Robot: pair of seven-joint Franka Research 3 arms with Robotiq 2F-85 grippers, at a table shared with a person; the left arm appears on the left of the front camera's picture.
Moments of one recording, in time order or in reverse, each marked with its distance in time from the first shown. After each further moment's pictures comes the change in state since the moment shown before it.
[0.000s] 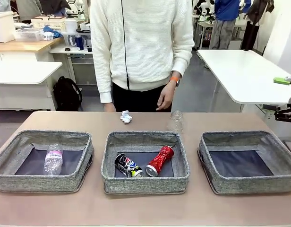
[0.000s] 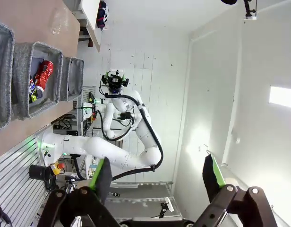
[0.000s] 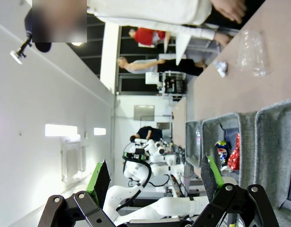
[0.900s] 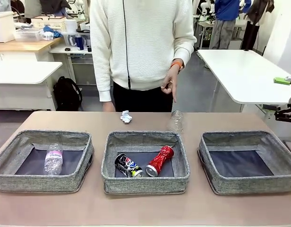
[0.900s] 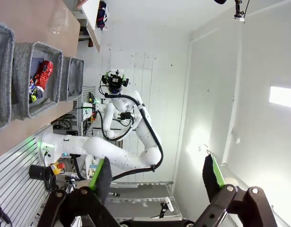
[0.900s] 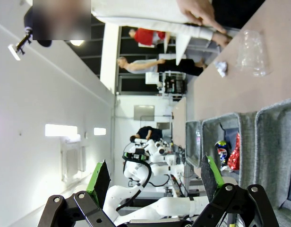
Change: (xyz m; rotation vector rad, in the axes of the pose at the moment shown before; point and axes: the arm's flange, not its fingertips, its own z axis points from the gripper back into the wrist) left arm 0.000 0.000 0.000 0.000 0.000 -0.001; right arm 0.000 0.000 0.000 0.000 0.000 0.000
